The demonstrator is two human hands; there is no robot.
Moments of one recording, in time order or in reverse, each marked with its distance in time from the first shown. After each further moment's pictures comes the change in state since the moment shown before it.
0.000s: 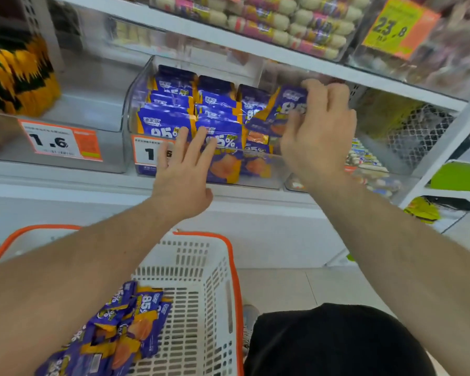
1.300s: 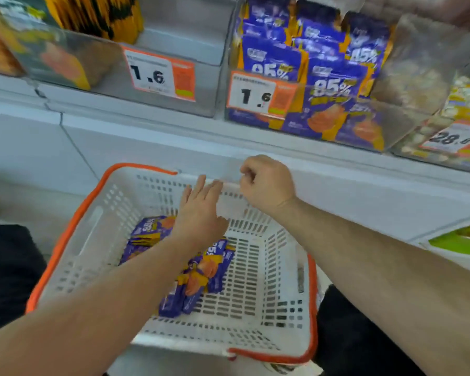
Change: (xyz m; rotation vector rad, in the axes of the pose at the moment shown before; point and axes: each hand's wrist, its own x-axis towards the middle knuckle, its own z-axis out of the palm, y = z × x) left_hand -0.155 -0.076 0.060 -0.349 -0.482 -0.324; right_hand -0.172 -0.145 0.105 0.550 -0.757 -0.017
